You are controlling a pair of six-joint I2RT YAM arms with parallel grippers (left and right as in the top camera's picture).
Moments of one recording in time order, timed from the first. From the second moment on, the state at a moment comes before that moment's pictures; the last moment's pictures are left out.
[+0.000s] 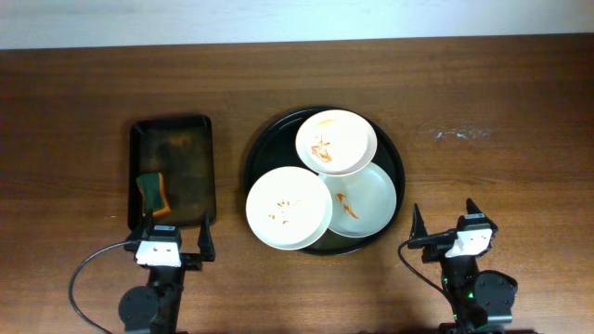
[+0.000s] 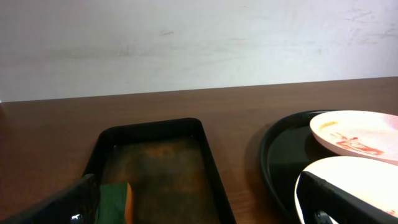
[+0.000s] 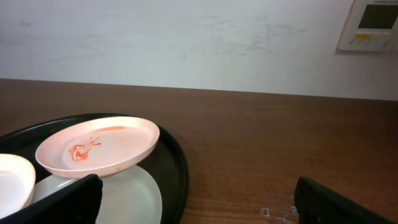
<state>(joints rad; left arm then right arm) 0.06 0.01 0.01 -0.07 0.12 0.04 -0.01 0.01 0.01 -0.07 -0.08 -0.03</state>
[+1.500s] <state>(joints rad) 0.06 0.63 0.64 -0.59 0.11 0.04 -0.01 0.48 0.46 -0.53 -0.14 0.13</state>
